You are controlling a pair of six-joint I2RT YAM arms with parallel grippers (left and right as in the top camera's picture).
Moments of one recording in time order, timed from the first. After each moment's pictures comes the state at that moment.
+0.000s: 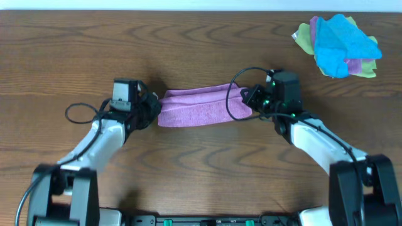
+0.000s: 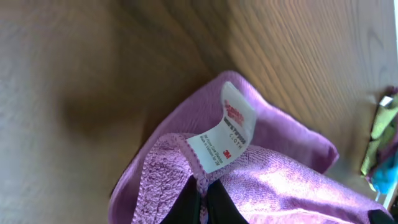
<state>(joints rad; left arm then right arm) -0.13 1.58 0.79 -0.17 0.34 -0.93 0.21 1.63 0.78 0.12 -0.35 0.83</state>
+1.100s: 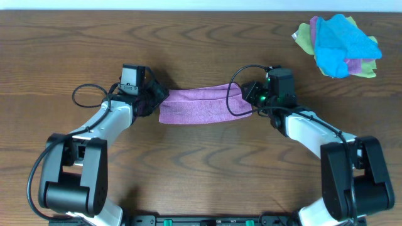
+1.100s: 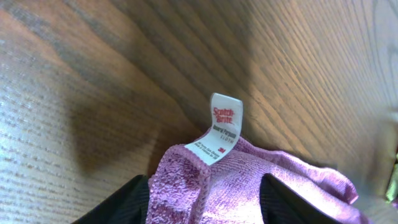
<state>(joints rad) -0.16 1.75 0.94 -0.18 0.27 -0.89 0.21 1.73 0.82 0.15 -0.23 0.75</state>
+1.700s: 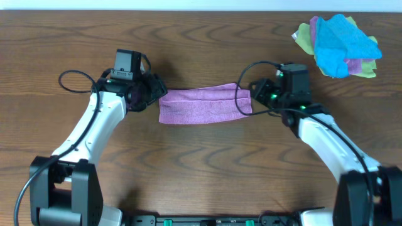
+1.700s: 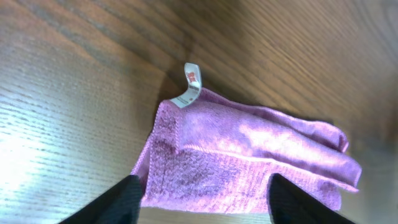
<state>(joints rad) -0.16 1.64 1.14 -0.60 0.26 -0.70 0.16 1.55 0.87 -0.12 -0.25 0.74</state>
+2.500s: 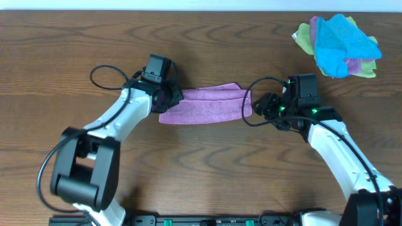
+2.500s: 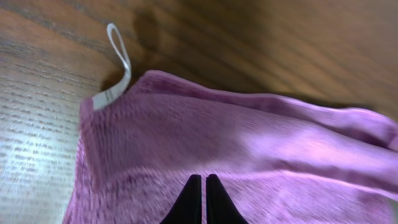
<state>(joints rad) -0.31 1.82 1.14 -0.47 0.18 -0.72 0.12 1.46 0.87 -0.47 -0.31 0.72</state>
